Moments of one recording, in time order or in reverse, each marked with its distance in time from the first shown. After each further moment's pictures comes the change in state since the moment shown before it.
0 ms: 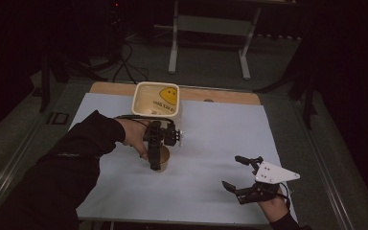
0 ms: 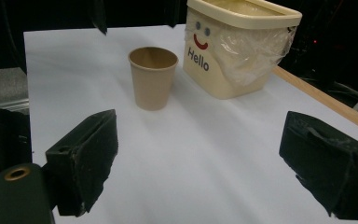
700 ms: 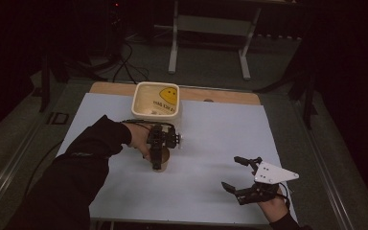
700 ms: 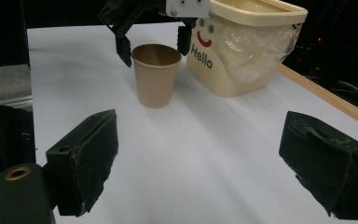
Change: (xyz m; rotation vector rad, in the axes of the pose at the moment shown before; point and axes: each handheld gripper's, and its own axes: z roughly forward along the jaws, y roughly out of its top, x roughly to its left) left arm 0.021 0.003 0.045 0.029 0.015 -0.009; right arm 0.001 0.000 0.001 0.013 0.012 -0.001
